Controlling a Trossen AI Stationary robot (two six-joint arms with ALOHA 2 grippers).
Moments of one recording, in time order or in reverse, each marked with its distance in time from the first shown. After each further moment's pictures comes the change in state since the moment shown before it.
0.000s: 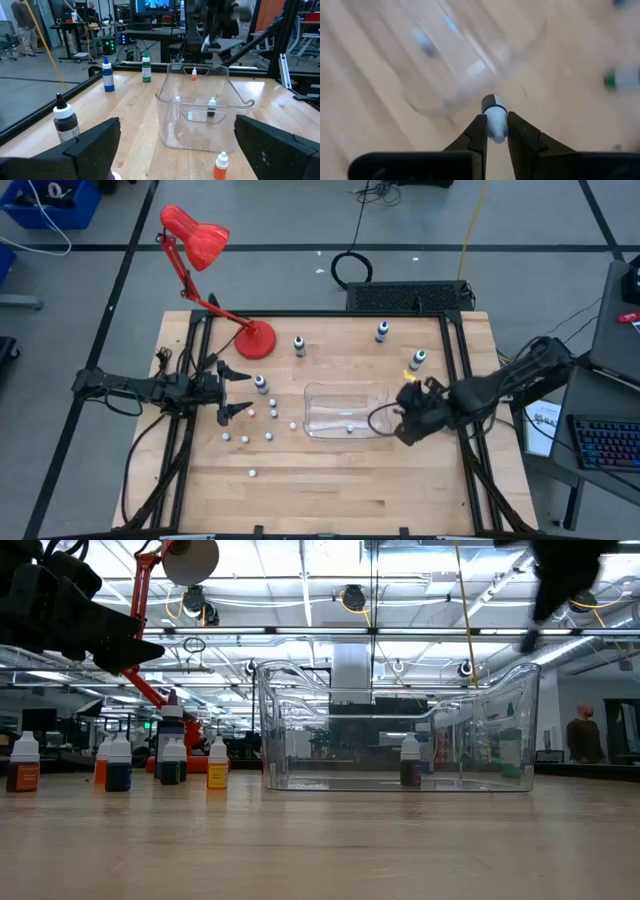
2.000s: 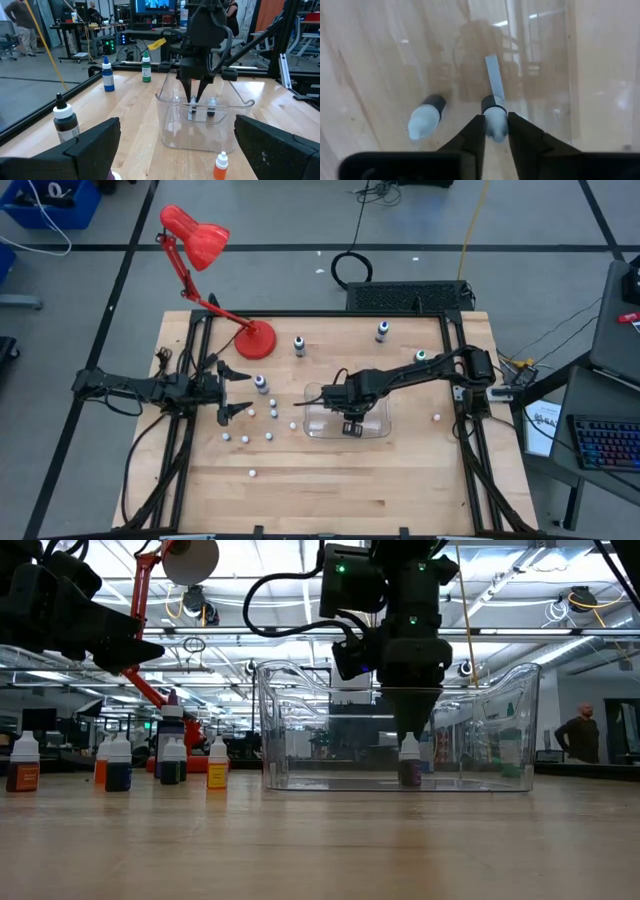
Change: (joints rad) left arm 0.000 0.000 0.000 0.000 0.000 0.000; right arm -0.399 0.683 0.246 0.267 -0.410 -0.736
